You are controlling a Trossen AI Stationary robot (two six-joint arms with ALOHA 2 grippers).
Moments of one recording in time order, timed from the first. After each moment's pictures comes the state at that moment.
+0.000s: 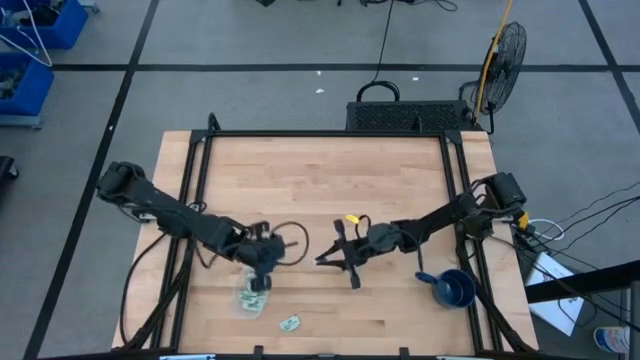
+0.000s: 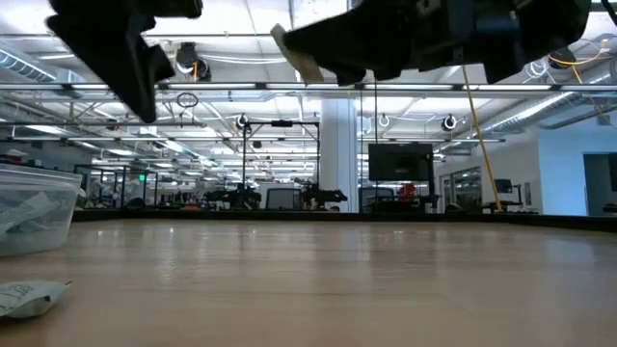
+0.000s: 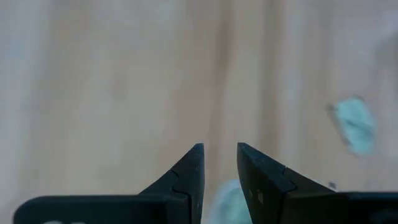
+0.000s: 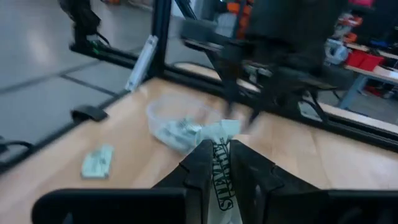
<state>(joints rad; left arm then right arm) -0.43 1.47 1.02 -0.66 -0.12 -0.50 0.27 1.75 0.77 0.83 0.01 -0.19</state>
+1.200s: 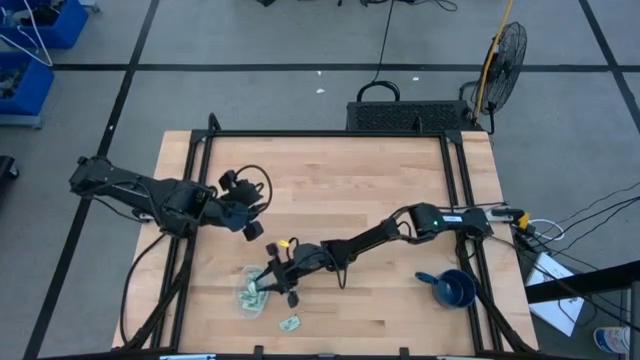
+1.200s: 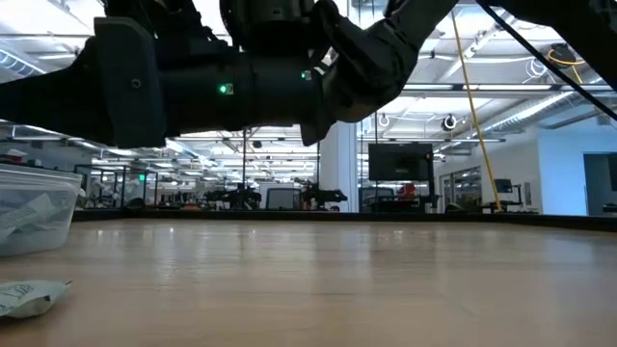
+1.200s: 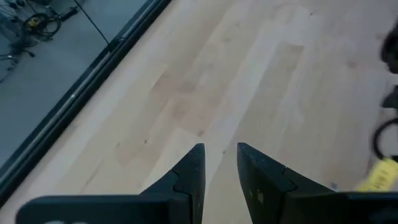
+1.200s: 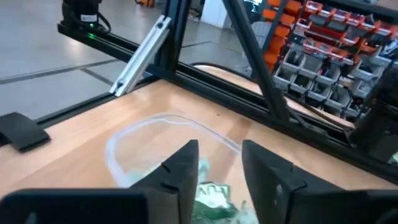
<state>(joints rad) -0.27 1.12 1.02 -0.86 -0.59 -0.52 0.23 2.46 1.63 0.70 -0.16 -0.27</state>
